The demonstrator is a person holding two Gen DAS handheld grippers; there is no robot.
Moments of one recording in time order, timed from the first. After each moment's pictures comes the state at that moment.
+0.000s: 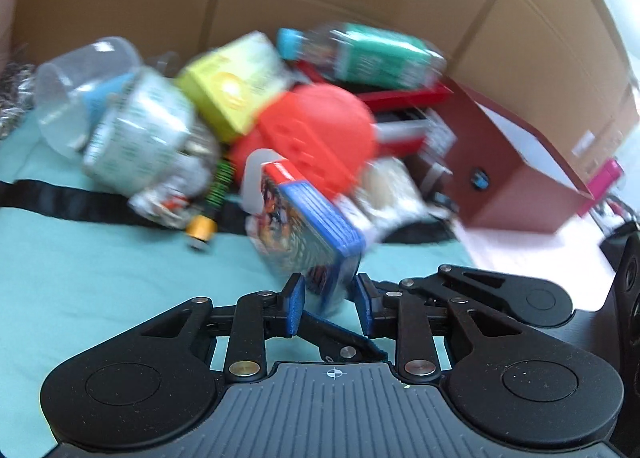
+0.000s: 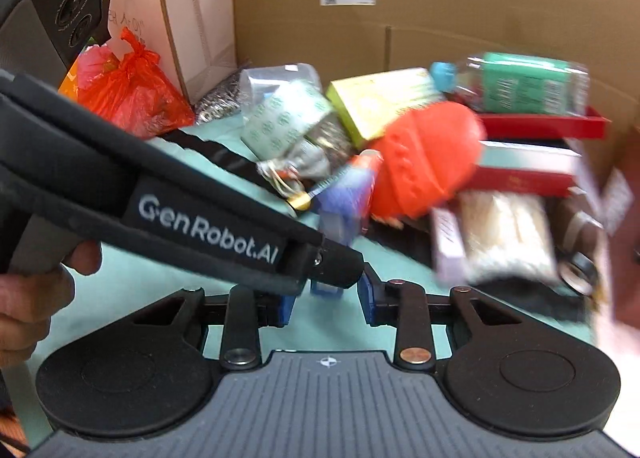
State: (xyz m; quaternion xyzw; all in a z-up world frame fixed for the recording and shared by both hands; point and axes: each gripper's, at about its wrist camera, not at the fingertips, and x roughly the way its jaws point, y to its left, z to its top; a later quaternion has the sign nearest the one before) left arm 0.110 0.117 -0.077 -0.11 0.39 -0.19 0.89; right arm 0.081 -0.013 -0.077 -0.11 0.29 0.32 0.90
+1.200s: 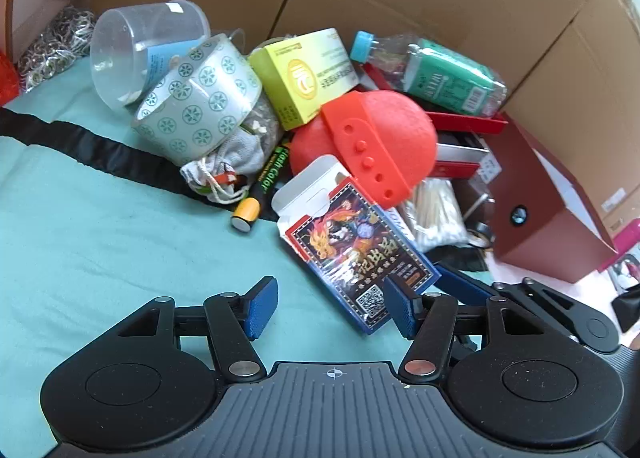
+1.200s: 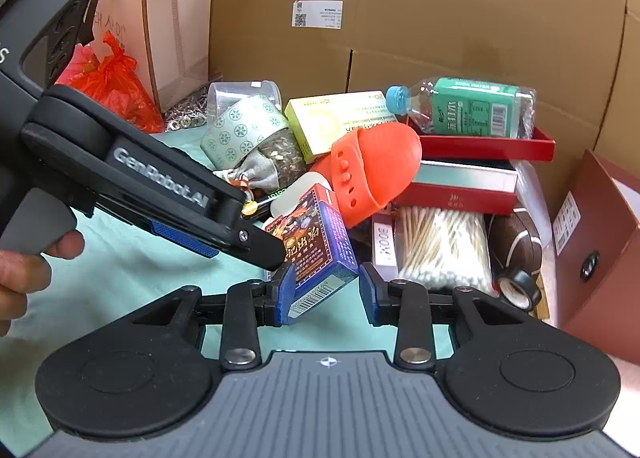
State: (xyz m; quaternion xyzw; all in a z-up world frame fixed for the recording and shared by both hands) left arm 0.125 0.150 -0.093 -0.19 0.40 -0.11 0.89; right arm 0.087 -0.018 -0.077 -0.14 0.24 0.29 0.92
